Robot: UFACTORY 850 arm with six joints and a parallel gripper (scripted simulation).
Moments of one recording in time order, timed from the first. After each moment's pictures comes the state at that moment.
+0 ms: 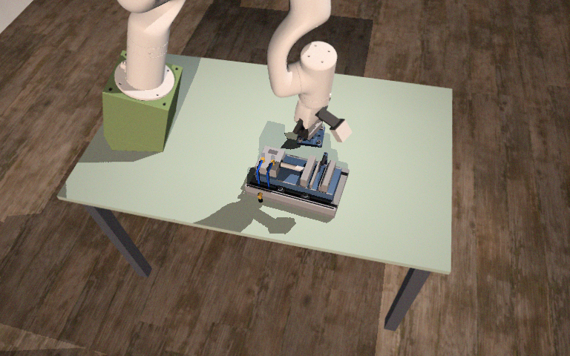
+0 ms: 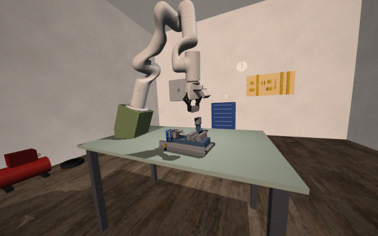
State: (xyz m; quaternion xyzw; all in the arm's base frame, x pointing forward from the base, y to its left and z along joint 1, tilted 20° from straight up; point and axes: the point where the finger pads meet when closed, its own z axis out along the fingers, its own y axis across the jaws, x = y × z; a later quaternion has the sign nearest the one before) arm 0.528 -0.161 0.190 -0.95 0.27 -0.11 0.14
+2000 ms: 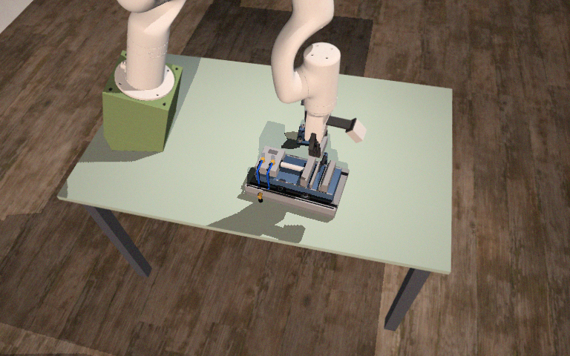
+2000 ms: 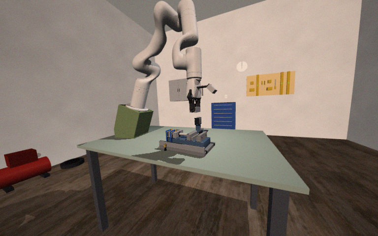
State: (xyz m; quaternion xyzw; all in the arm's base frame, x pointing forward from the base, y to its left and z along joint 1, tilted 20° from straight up) arm 0.553 -0.228 0.199 -0.98 0.11 -0.17 0.03
